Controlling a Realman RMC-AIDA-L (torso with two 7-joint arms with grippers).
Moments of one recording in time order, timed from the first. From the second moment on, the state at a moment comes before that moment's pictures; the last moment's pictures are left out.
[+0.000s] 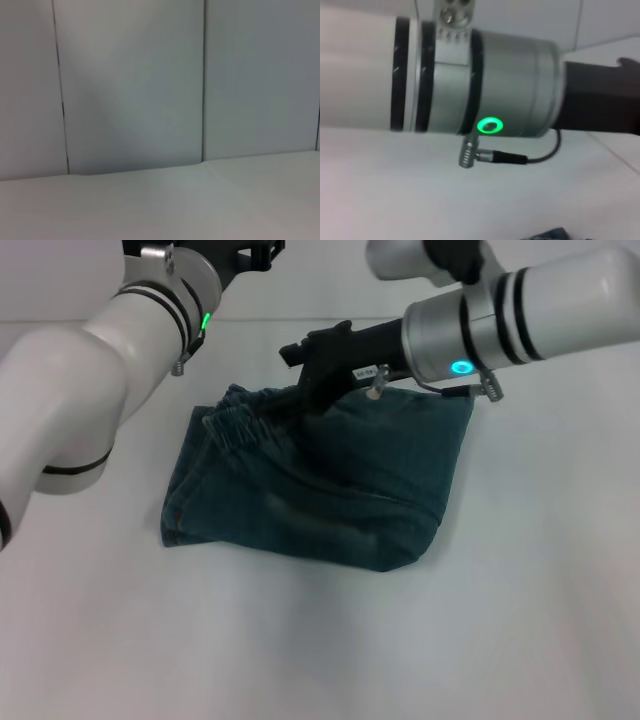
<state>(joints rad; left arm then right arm) -0.74 -2.17 1.66 0.78 1.58 -0.15 -1.95 0.89 2.09 -1.32 -0.74 -1.94 -1.00 1.87</state>
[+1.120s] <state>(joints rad) -0.43 -2.17 1.12 0.94 1.56 0.83 -1.88 0.29 2.07 -0.95 -0.84 -1.50 -1.50 1.45</state>
